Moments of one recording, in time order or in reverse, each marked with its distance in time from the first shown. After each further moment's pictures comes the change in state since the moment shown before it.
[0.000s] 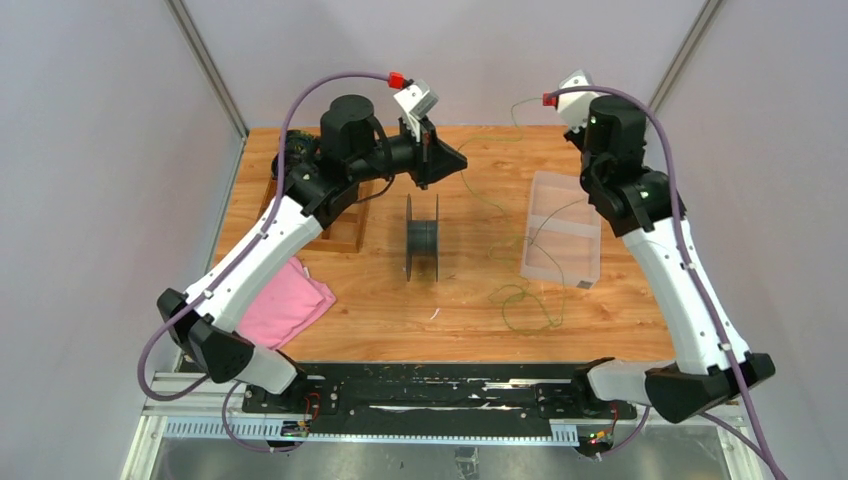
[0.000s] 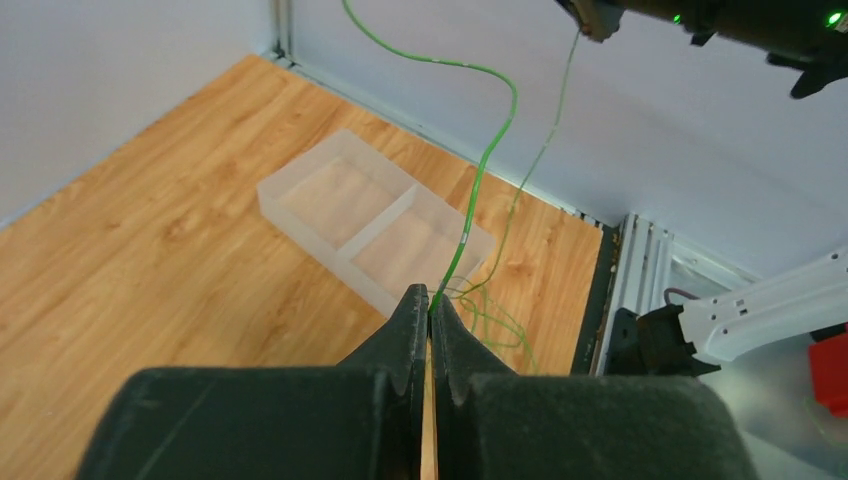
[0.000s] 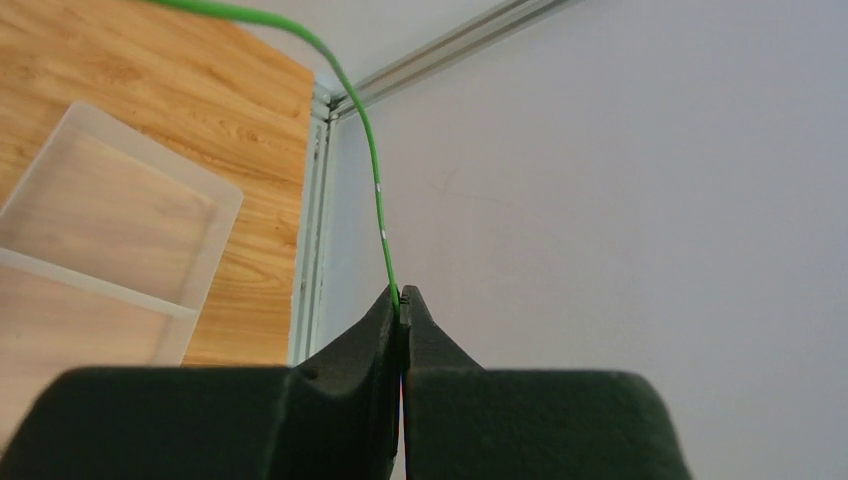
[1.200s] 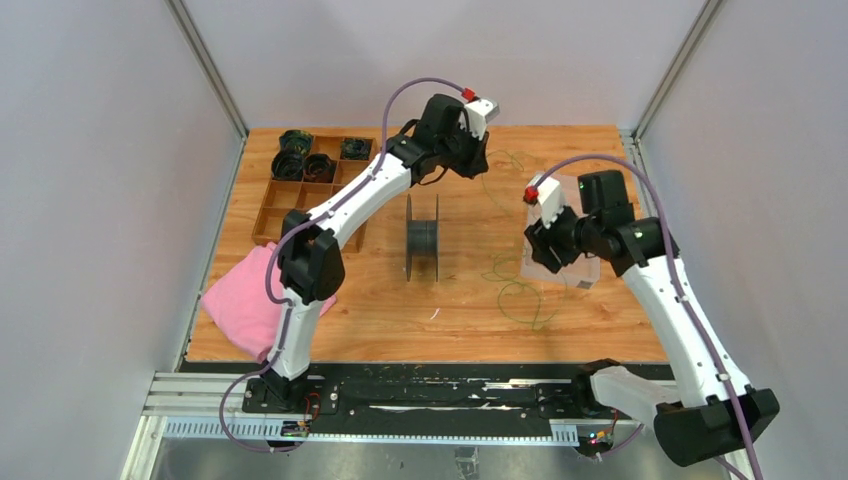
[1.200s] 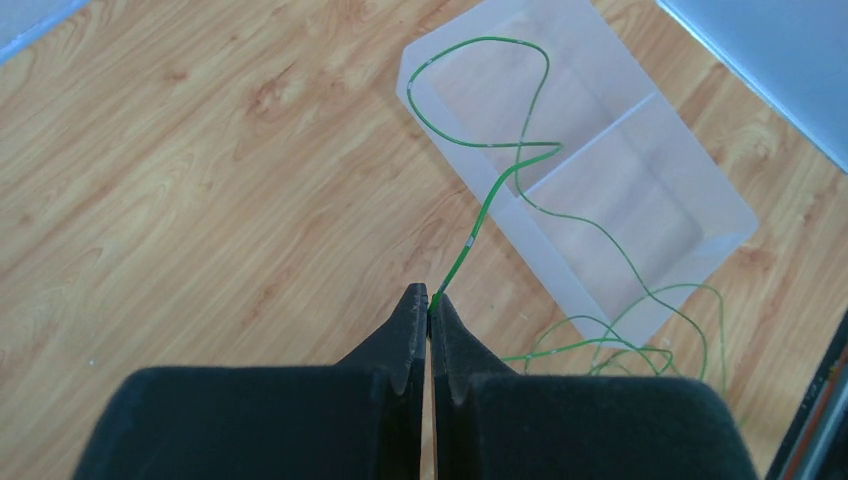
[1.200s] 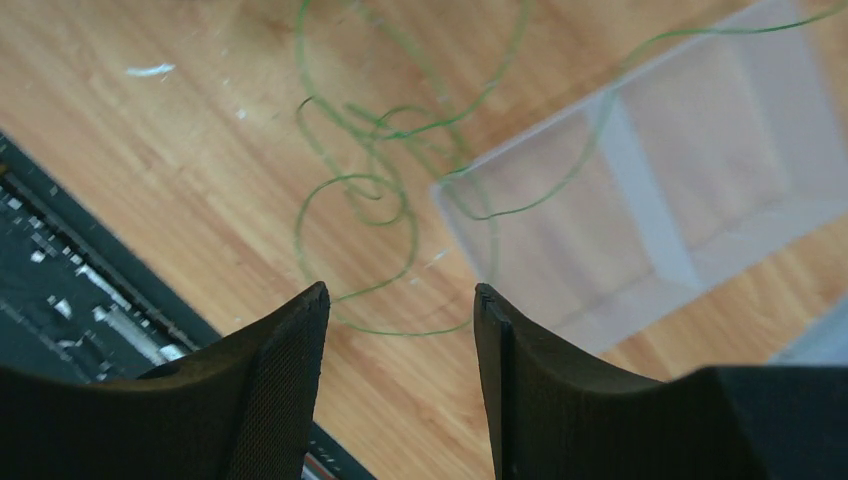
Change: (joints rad) left arm -0.009 0.674 0.449 -0.180 -0.215 0.100; right arm -0.094 -0.165 -0.371 -0.357 -0.941 0.233
